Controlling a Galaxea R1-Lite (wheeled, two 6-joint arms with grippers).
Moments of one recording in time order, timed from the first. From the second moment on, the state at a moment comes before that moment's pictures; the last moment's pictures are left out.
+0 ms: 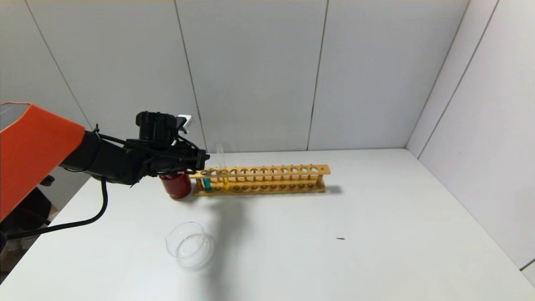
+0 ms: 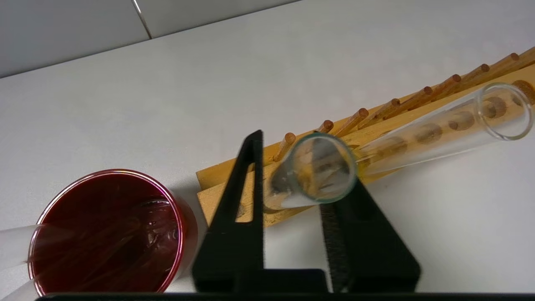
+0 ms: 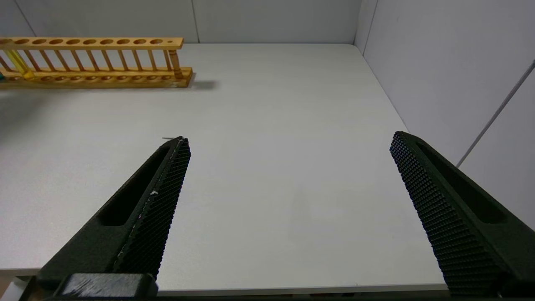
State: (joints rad) left arm -0.19 2.11 -1.24 -0.42 -0.20 0.00; right arm 0.00 0.00 0.00 0.00 0.01 0.00
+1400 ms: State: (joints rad) left arm -0.24 1.75 -1.33 -0.14 0.01 0.04; right arm 0.00 0.00 0.00 0.00 0.01 0.00
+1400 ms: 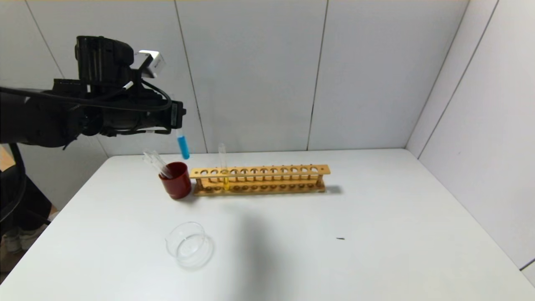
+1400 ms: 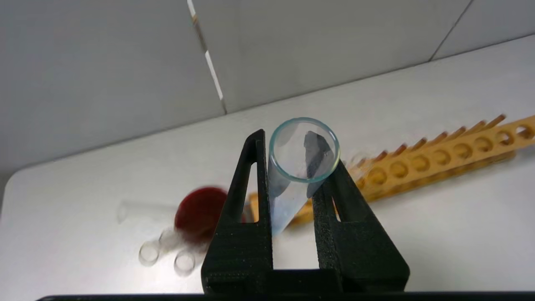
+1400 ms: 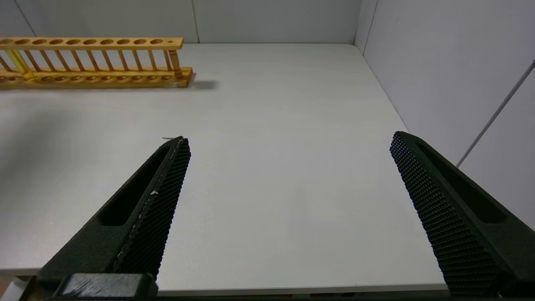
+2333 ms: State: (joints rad) left arm -0.14 1.54 -0.66 -0.71 -0.02 0.28; right arm 0.00 0.00 0.00 0.00 0.01 0.00
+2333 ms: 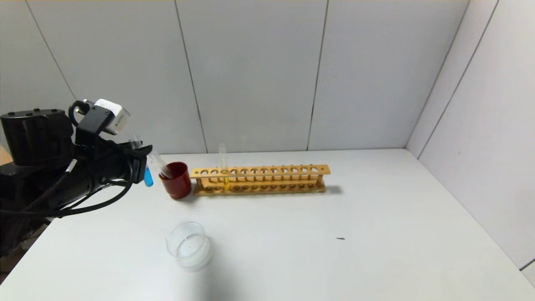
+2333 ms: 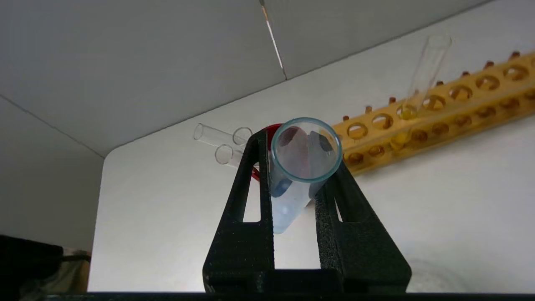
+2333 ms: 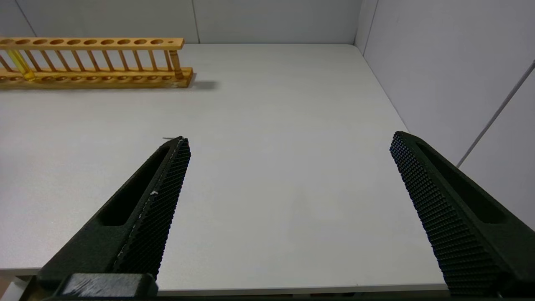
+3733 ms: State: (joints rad) left arm -0.14 1.58 -0.47 -0.92 -0.19 0.93; right arm 0.00 0.00 0.00 0.00 0.01 0.00
